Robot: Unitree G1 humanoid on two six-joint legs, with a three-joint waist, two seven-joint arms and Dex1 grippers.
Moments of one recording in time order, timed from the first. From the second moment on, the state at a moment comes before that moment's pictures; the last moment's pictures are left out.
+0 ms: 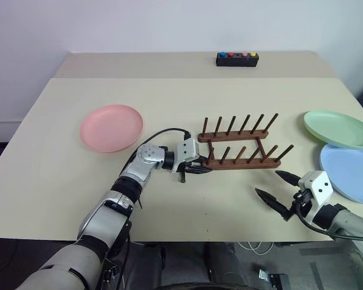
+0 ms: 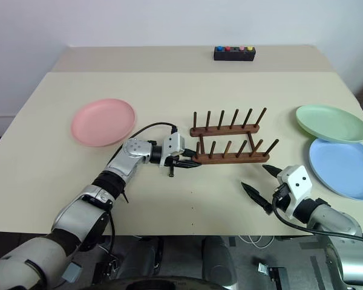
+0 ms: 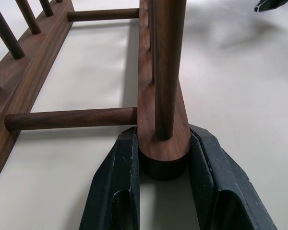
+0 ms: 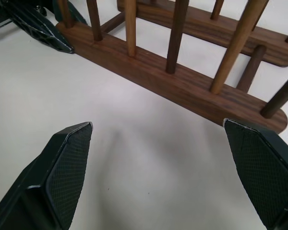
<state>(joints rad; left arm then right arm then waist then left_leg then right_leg) -0.79 0.16 -0.31 0.84 -0.03 -0.26 -1.15 0.31 -0.64 -0.31 -0.34 0.42 0.24 0.75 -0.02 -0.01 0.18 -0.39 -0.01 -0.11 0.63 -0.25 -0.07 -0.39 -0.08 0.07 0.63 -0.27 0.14</state>
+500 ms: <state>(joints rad) -0.78 0.20 -0.25 0.84 -0.03 -0.24 -1.14 0.31 -0.64 -0.31 -0.35 0.41 0.24 0.73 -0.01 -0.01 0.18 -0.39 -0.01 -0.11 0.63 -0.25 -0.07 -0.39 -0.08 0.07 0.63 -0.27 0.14</state>
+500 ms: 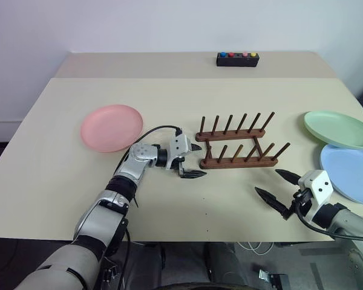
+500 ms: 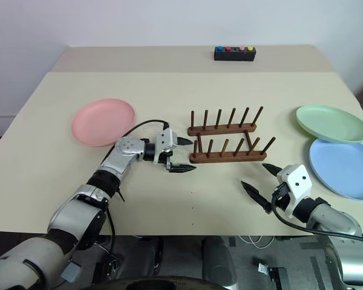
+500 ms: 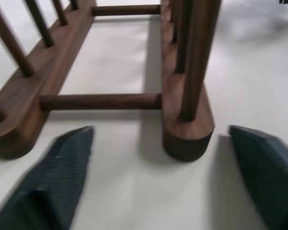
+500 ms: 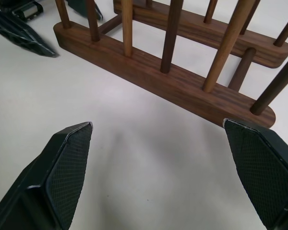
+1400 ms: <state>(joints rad) -0.46 0.23 -0.34 0.24 -0.05 0.11 -0.97 0.08 -0.66 -0.20 -0.17 0.14 0.28 0.58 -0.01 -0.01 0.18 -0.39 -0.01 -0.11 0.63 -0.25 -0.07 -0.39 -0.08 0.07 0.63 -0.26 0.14</state>
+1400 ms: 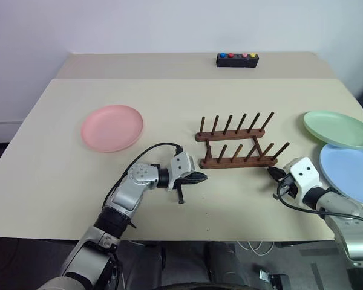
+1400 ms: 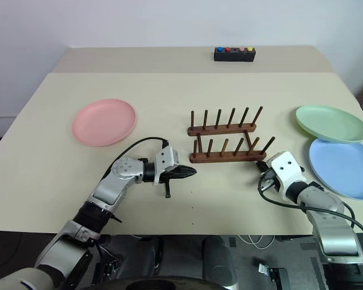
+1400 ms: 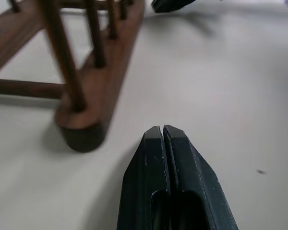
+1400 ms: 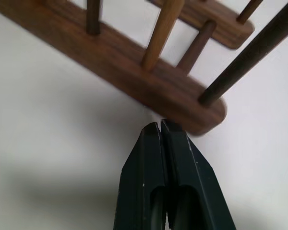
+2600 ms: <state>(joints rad) -0.63 0.16 -0.25 0.59 0.03 -0.11 -0.63 -0.17 -0.65 -0.09 0.10 0.03 0.16 0.56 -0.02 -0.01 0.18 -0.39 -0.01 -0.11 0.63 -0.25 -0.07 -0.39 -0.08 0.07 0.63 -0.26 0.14</state>
